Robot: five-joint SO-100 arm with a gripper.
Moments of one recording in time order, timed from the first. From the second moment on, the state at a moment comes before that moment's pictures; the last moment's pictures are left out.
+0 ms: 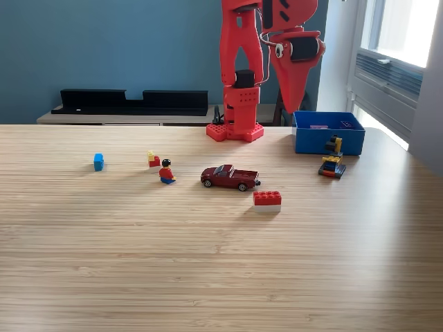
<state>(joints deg) -21.4 101.2 85.2 88.5 7.9</state>
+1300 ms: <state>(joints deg) -2.0 101.2 98.4 71.0 0.8</state>
